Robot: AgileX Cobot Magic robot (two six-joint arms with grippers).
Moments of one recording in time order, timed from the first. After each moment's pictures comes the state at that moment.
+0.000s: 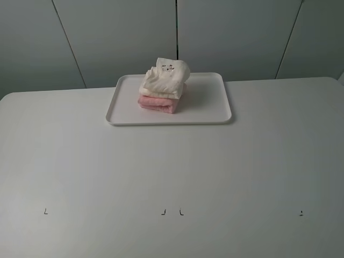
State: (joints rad) left arm -0.24 0.00 -0.51 0.07 1.09 -0.07; right arm 0.19 0.00 -0.51 0.24 1.10 -0.16
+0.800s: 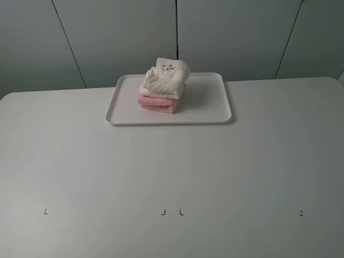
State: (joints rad) left arm 0.07 0.00 -0.51 0.06 1.09 -0.07; right arm 0.12 0.00 -0.51 0.19 1.10 -0.12
